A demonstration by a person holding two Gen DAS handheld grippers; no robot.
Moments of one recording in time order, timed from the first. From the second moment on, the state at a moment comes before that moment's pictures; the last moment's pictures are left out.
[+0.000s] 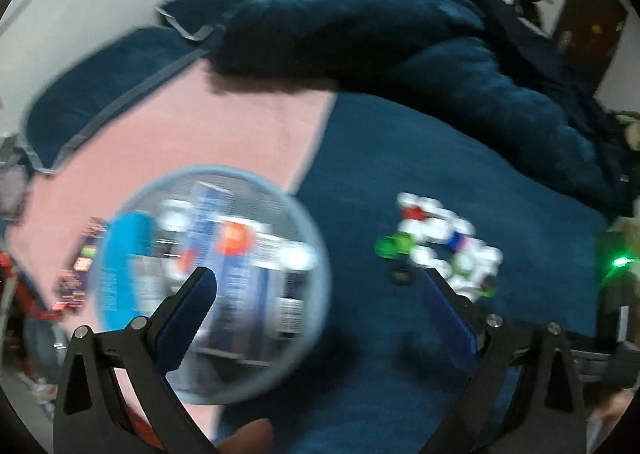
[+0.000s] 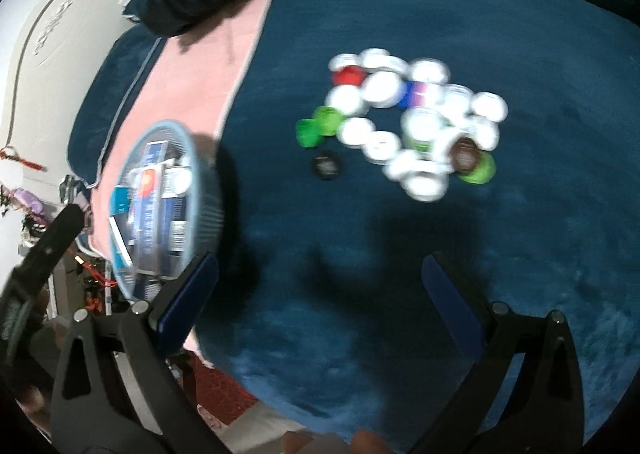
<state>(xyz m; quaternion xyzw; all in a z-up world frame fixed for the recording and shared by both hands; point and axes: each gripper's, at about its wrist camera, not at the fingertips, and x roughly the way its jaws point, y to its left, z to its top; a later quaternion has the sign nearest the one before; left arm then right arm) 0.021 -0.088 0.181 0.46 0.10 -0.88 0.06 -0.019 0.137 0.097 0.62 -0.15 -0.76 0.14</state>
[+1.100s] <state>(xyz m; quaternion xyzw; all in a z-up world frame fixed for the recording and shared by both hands) -0.112 -0.018 0.072 0.56 0.03 -0.82 0.05 -0.106 0.251 0.030 0.61 -0.29 -0.74 -0.01</state>
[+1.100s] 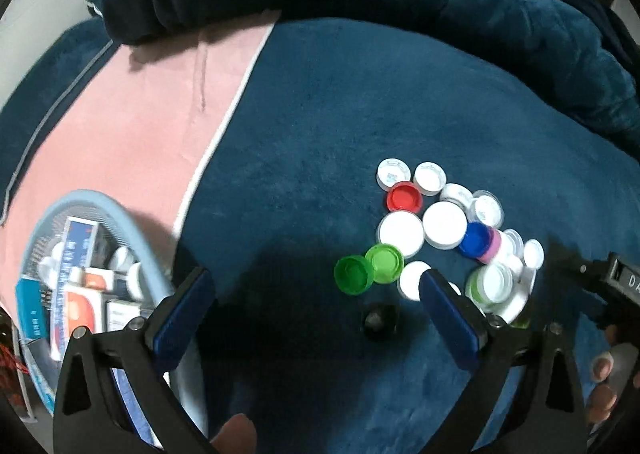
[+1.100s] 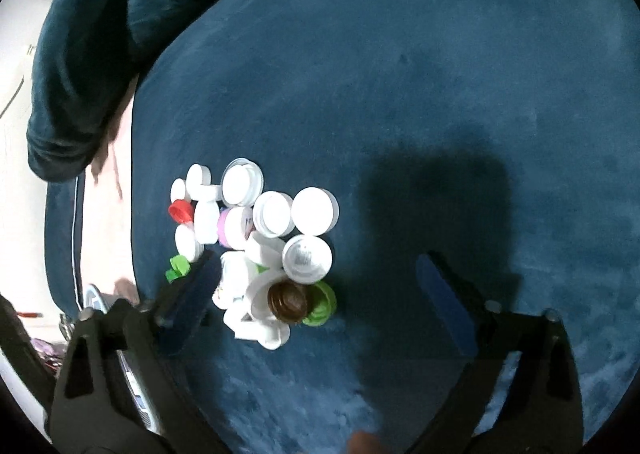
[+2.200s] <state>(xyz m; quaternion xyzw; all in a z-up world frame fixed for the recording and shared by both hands) -0.161 -0.015 0.028 0.58 0.09 -0.81 0.03 -0.119 0.250 0.029 0.61 -0.21 -0.76 -0.09</state>
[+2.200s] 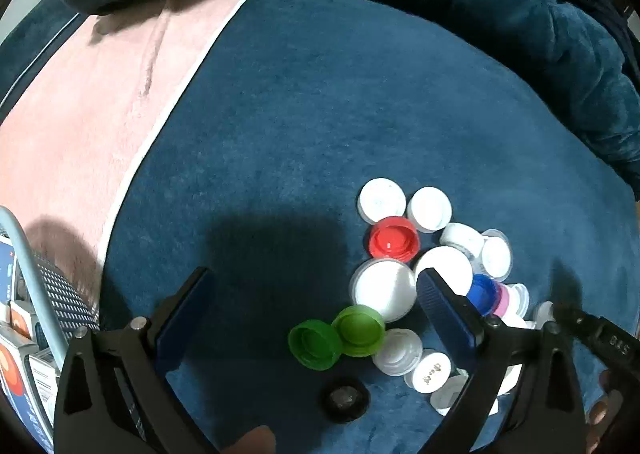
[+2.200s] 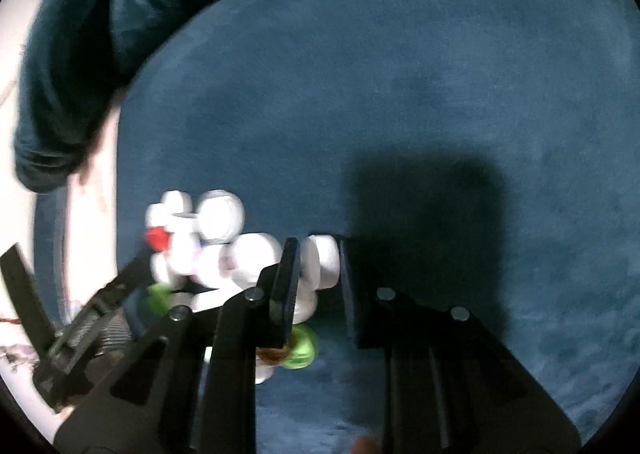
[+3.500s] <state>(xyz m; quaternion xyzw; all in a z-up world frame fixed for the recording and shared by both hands) -0.168 0.007 0.013 0.61 0.02 -0.79 -0.07 -0.106 0.261 0.027 0.61 -0.27 -0.75 -0.04</state>
